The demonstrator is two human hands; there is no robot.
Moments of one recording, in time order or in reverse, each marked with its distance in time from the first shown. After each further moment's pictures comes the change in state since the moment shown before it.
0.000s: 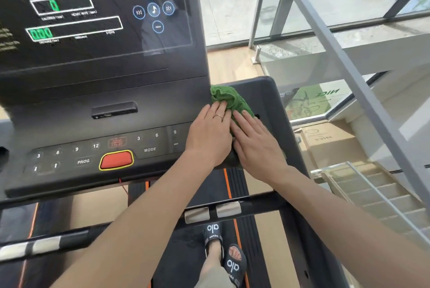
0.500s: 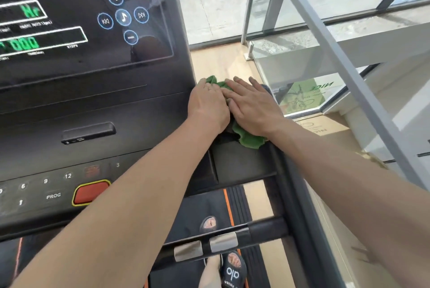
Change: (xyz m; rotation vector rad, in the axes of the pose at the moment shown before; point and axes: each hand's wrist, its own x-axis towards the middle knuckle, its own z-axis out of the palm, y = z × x) left_hand 0.113 -0.013 -0.033 0.287 -0.148 -0.052; right_hand 0.122 0.064 -0.028 -0.094 -0.120 -0.002
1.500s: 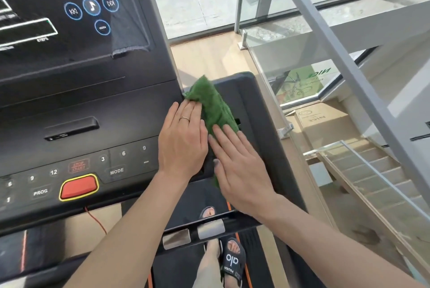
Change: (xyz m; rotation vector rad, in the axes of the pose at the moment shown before) left_hand -0.082 0.029 0.075 -0.498 0.639 -0.110; right_hand -0.144 -0.081 0.037 0.194 0.107 0.064
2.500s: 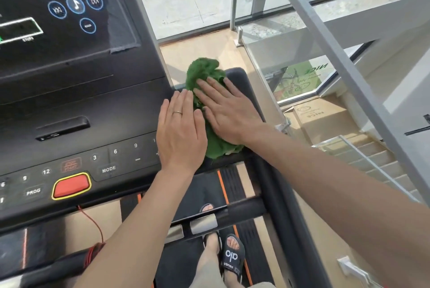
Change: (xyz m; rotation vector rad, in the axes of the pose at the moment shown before) left_hand 0.008 0.027 -0.002 -0.113 0.066 -0.188; right_hand 0.102 0.053 -0.027 -0.215 -0.085 -0.132
